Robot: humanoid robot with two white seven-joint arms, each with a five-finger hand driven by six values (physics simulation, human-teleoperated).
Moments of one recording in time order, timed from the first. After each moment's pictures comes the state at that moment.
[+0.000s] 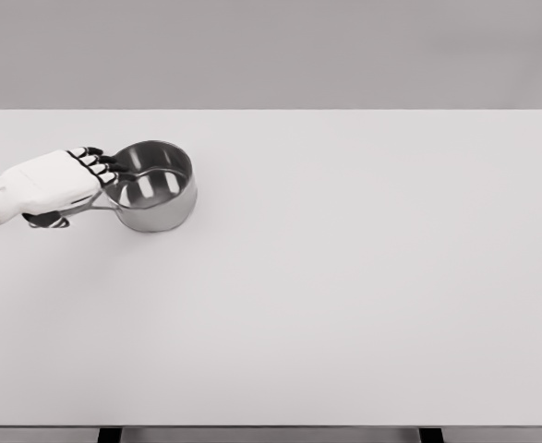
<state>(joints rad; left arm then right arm) -0.35 0.88 -0.33 -1.71 -0.66 -0.39 -0.53 0.06 0.00 -0.08 0.05 -0.27 -0.07 0.21</state>
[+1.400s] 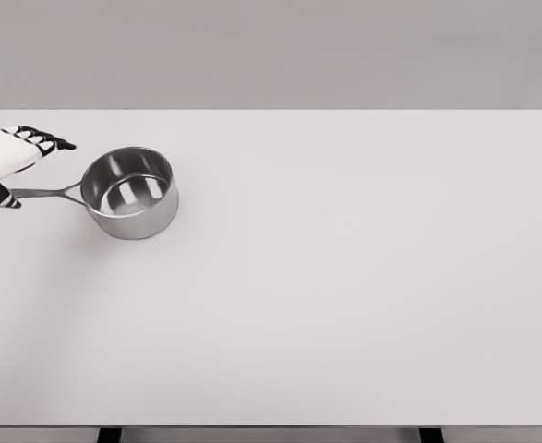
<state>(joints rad) -0.41 0.84 -0.23 -1.43 -0.66 -0.39 -0.53 0.06 0.00 -0.08 0.05 -0.27 -0.07 0.21</state>
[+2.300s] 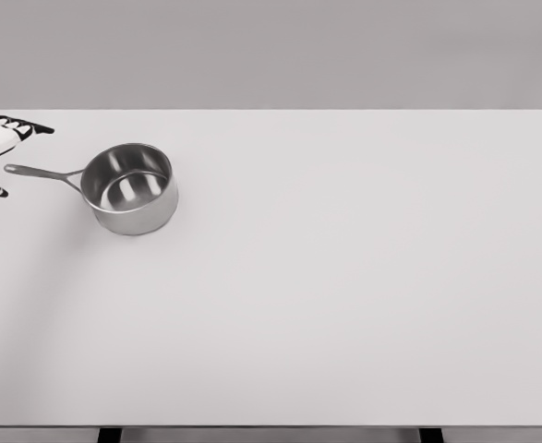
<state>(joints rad) -0.46 0.80 -0.19 -1.30 -0.65 -0.39 -0.53 0.06 0.00 -0.08 0.05 -0.27 -0.07 0.21</state>
